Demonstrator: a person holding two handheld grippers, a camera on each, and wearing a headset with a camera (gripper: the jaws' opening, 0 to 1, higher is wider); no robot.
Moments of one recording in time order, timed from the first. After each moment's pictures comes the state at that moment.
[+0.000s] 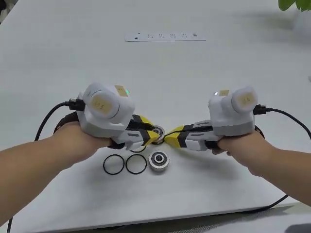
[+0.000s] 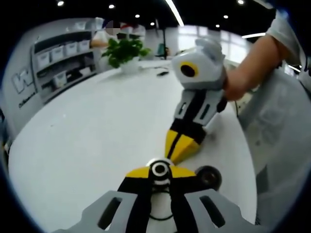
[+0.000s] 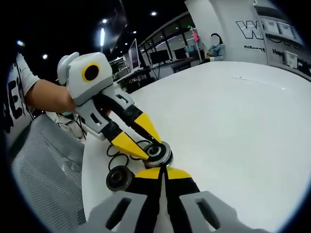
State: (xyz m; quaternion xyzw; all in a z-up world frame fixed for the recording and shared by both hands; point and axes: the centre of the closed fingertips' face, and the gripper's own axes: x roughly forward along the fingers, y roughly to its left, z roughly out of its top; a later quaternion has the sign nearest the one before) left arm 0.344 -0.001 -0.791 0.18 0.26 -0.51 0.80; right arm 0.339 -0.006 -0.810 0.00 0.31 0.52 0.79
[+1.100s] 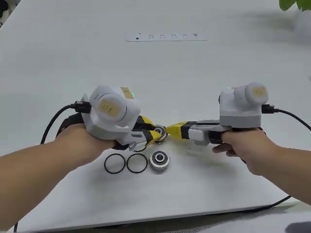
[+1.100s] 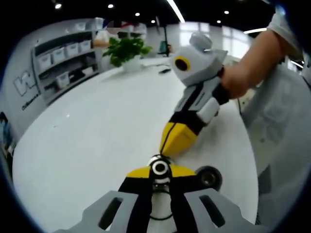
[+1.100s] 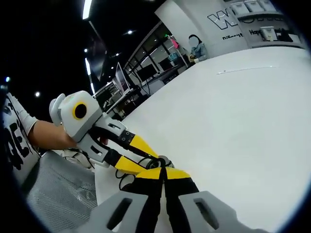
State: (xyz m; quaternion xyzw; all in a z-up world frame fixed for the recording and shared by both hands) left arm 0.343 -0.001 -0.793 0.20 0.26 -0.50 0.81; right arm 0.344 -0.005 -0.790 0.12 0.32 0.49 0.80
